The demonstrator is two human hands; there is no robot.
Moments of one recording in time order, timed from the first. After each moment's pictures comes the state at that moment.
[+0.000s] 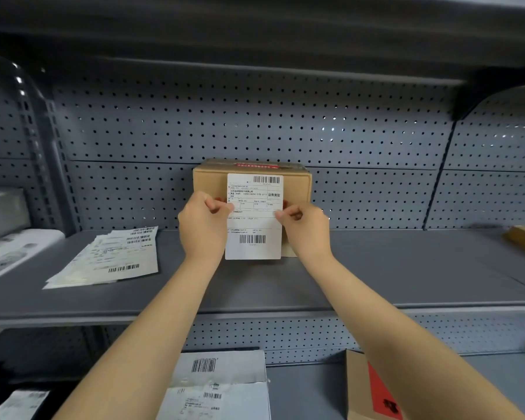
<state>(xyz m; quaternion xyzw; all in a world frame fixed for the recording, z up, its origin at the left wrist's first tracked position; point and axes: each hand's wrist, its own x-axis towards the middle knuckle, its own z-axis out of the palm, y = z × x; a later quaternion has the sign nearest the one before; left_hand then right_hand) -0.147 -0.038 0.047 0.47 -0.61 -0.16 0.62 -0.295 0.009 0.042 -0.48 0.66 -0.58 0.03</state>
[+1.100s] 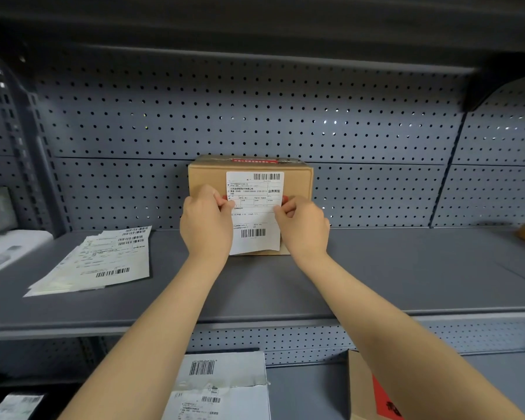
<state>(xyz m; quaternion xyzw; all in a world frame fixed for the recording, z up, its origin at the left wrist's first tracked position) -0.166 -0.063 0.039 0.51 -0.63 -0.05 0.58 -0.296 -0.013 0.039 -0.48 0.70 -0.53 -0.06</state>
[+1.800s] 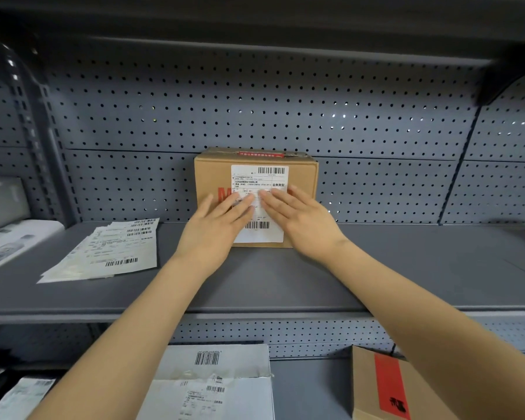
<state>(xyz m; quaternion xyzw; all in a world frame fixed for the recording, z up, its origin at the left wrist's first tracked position) -0.131 -0.054 0.028 0.40 -0.86 0.30 0.10 -0.337 -0.022 0.030 -0.74 0.51 -0.02 -0.44</state>
